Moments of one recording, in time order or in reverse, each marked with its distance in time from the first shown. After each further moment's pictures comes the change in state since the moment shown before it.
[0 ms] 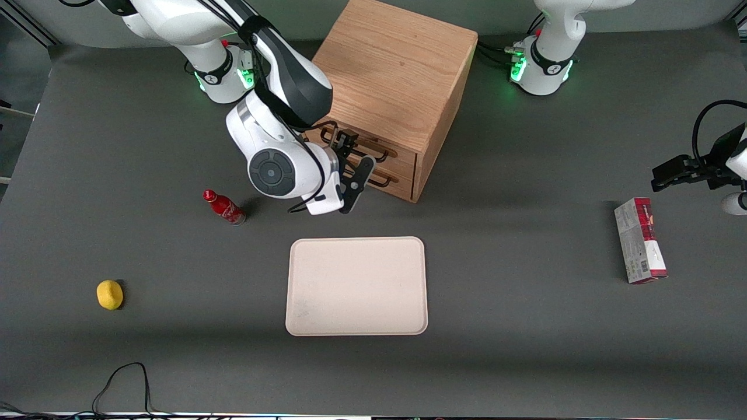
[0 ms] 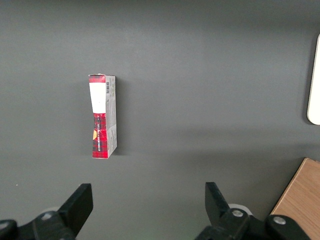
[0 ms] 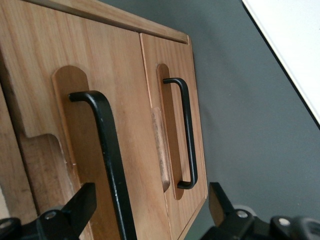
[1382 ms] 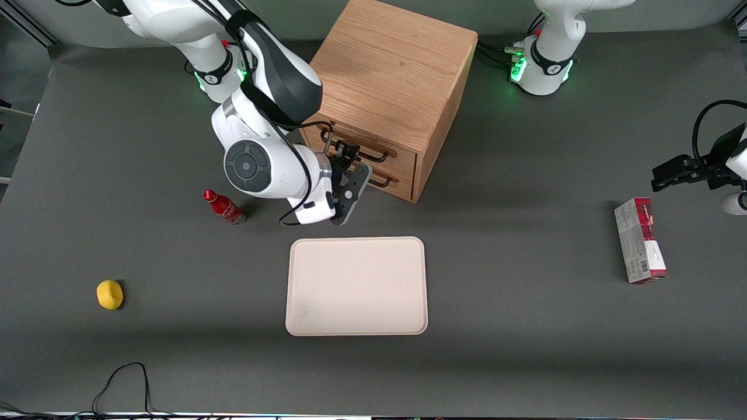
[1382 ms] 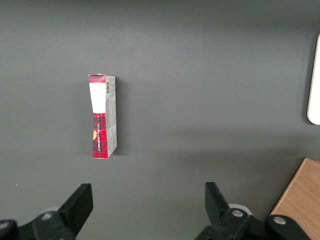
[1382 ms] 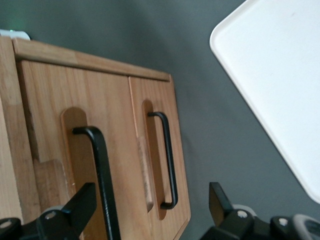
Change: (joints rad) arm -0.022 -0.001 -0.001 0.048 0.000 0.077 -0.002
